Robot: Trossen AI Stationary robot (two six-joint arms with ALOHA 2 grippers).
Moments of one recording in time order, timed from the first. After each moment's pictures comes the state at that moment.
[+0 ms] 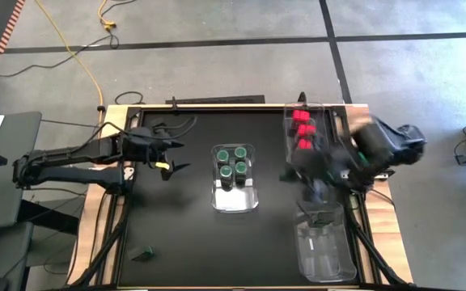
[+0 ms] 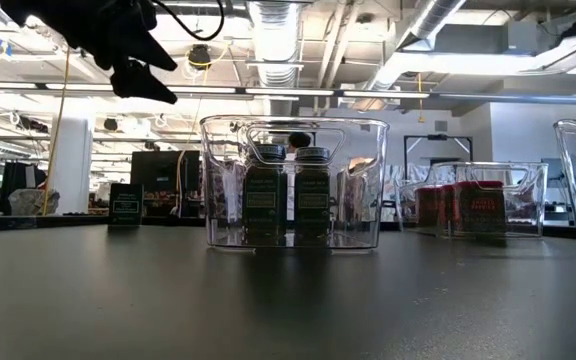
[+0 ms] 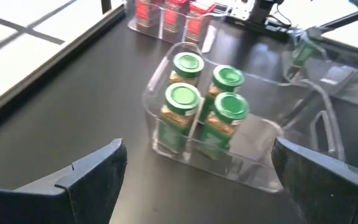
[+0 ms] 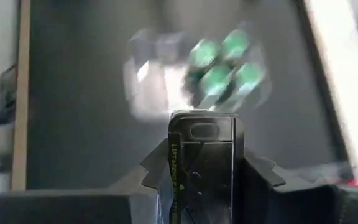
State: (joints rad) left arm 0.22 0.74 0.68 -0.38 -0.04 -0.18; right arm 0.34 1.54 2.07 -1.57 0.33 0.34
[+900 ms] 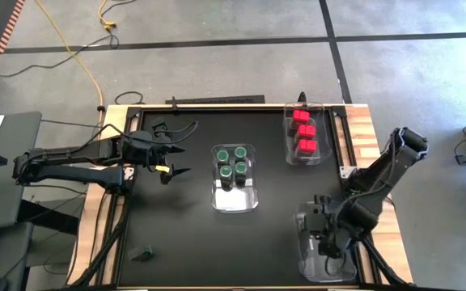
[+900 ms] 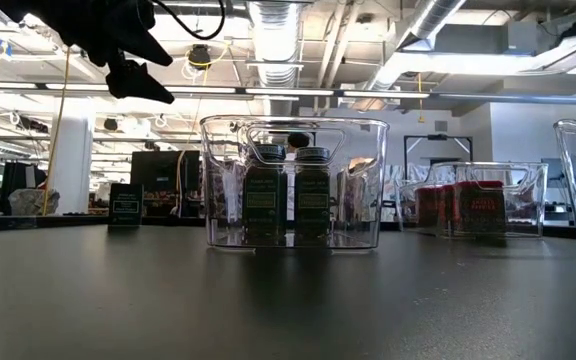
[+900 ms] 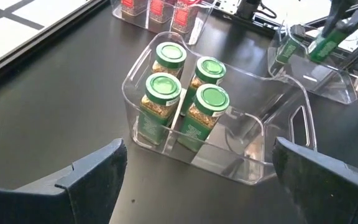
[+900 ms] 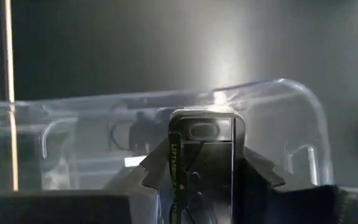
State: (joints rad) left arm 0.16 0.74 0.68 -0.39 -0.04 -0.26; right arm 0.85 1.38 1.08 -1.06 0.32 0.83
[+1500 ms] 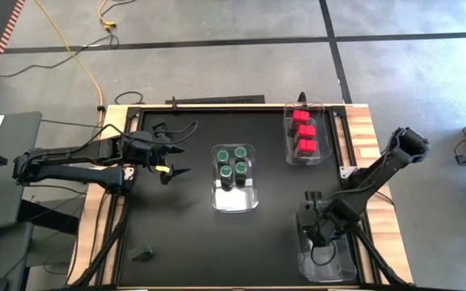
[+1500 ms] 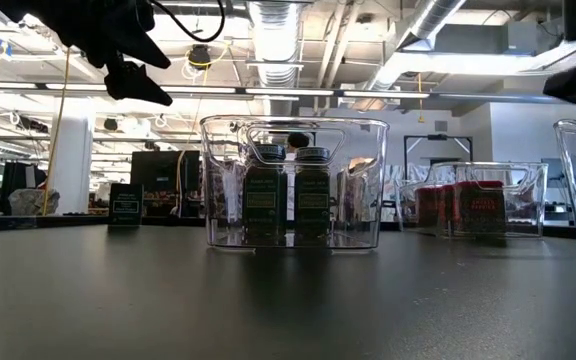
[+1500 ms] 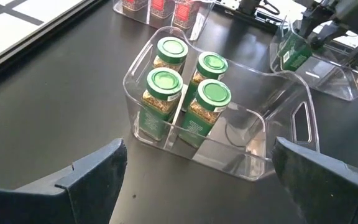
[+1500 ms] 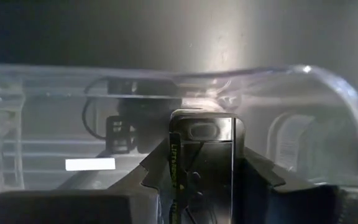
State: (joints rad) left arm 0.16 0.74 0.68 -0.41 -0.04 -0.26; right arm 0.74 1.38 0.87 -0.85 0.25 0.64
